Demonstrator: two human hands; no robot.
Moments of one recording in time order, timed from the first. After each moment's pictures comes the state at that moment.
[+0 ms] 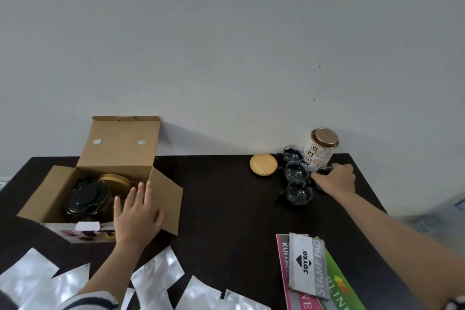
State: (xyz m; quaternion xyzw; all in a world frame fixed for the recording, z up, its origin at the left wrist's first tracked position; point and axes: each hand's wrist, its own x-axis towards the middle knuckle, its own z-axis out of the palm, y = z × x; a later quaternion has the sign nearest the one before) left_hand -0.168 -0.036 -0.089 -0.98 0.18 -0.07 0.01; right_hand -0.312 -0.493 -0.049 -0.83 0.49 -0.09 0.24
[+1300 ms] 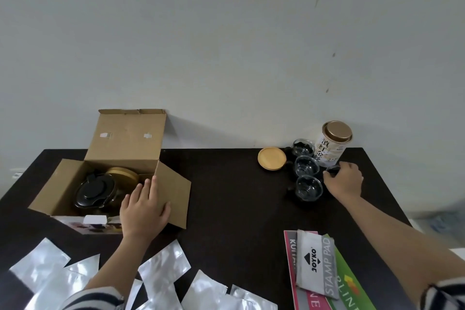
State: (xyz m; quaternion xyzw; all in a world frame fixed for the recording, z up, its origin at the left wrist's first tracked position) left_hand -0.167 -0.040 -0.087 -0.98 0.17 -0.08 -0.02; right_hand -0.306 -0.501 -0.087 -0.86 0.46 -0.14 0.19
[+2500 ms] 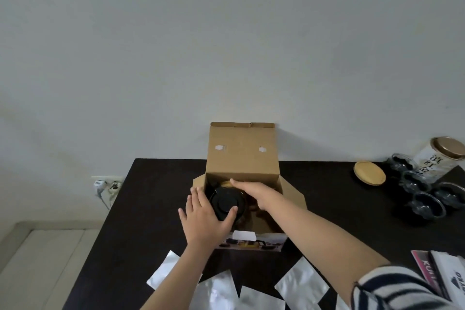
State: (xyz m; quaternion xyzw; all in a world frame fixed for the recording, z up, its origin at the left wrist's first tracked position) left_hand -0.068 0.129 -0.078 -0.98 0.10 0.01 -0.18; right_hand -0.046 -0.037 -0.052 -0.65 0.40 0.19 0.62
